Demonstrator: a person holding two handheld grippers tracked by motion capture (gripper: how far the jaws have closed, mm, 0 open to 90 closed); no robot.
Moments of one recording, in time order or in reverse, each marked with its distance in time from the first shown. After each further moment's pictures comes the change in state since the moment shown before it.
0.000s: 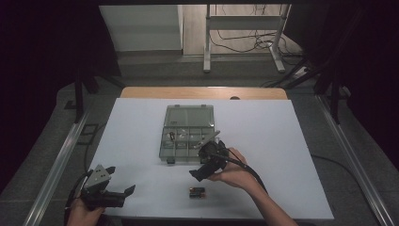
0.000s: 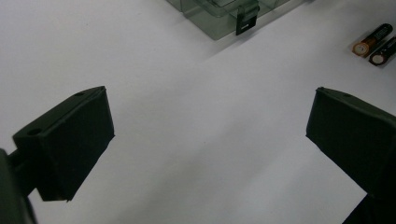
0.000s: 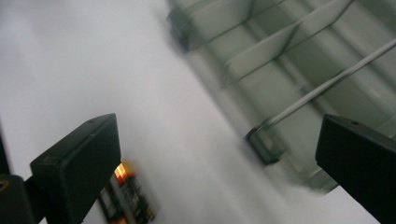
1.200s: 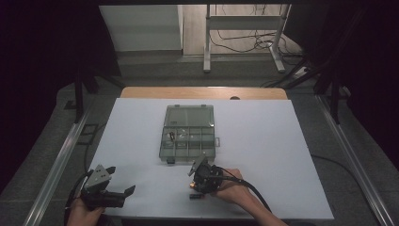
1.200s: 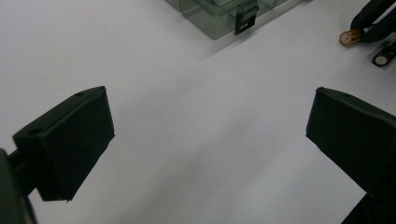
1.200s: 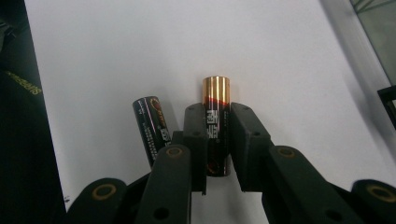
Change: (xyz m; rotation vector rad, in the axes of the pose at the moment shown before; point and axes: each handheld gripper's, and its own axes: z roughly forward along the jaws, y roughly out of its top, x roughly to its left) left arm 0.000 0.000 0.000 0.001 -0.003 0.002; right arm 0.033 -0.028 0.032 0.186 0.112 -0.186
